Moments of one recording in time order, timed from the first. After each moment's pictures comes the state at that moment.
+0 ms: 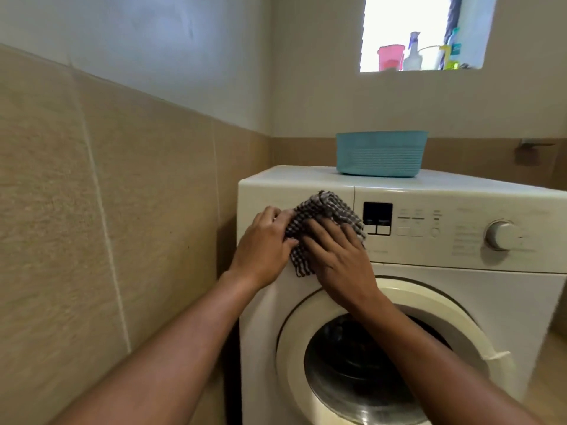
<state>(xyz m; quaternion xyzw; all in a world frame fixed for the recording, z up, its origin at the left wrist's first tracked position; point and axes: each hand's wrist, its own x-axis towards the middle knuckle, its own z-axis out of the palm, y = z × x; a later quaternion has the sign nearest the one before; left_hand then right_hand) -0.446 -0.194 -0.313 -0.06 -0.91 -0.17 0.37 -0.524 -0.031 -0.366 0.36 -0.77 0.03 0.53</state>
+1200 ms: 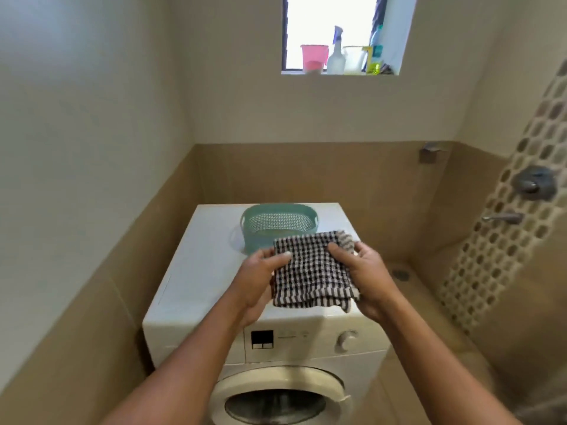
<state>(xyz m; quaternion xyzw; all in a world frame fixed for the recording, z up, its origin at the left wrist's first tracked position) -0.511 -0.020 -0.012 0.07 -0.57 -0.81 -0.08 -0.529 0.173 -0.004 -0.01 -0.55 0.83 -0.09</state>
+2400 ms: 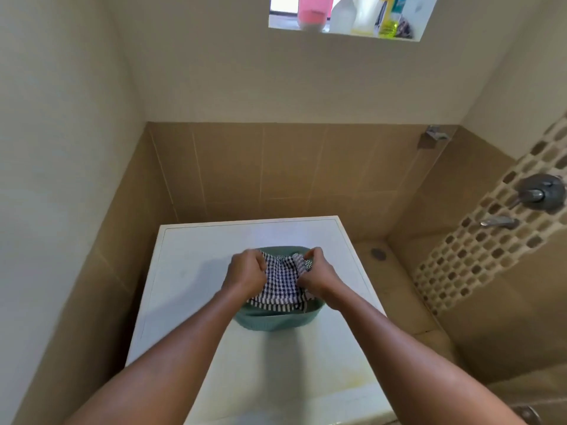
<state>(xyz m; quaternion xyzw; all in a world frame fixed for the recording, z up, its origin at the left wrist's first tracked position) -0.801 -0.086 -0.015 0.09 -0.93 -0.36 -0.06 -0.800 0.077 -0.003 -0.15 -0.87 0.43 -0.20</state>
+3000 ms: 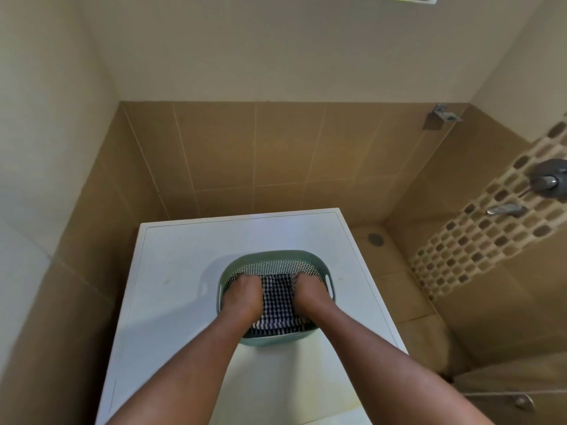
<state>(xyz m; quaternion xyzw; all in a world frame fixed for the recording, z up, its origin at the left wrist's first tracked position) -0.822 -0.076 -0.076 0.01 -0.98 -0.12 -0.18 -0.831 0.068 -0.074 -0.08 -0.95 0.19 -0.22</state>
